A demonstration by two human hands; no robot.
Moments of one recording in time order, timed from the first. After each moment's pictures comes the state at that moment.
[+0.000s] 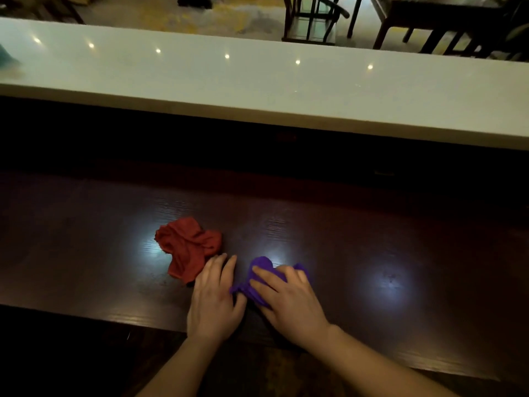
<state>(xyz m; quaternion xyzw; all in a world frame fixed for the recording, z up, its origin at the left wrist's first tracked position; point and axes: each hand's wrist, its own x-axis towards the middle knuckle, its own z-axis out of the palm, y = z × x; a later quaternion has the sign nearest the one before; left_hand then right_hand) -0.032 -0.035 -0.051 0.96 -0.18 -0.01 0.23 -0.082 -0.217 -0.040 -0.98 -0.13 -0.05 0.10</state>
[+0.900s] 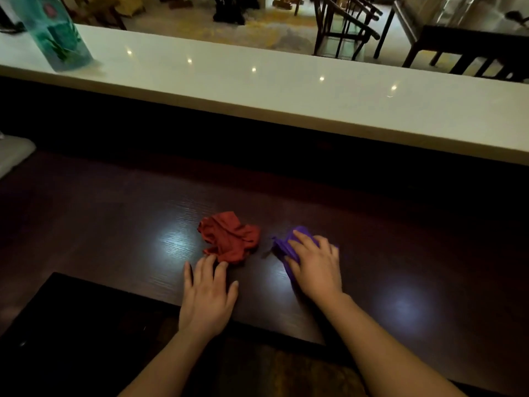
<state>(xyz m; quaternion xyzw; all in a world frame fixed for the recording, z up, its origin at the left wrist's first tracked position) -0.029 0.047 -0.055 0.98 -0.12 0.01 0.13 -0.020 -0.196 -0.039 -0.99 0.05 -0.03 0.09</state>
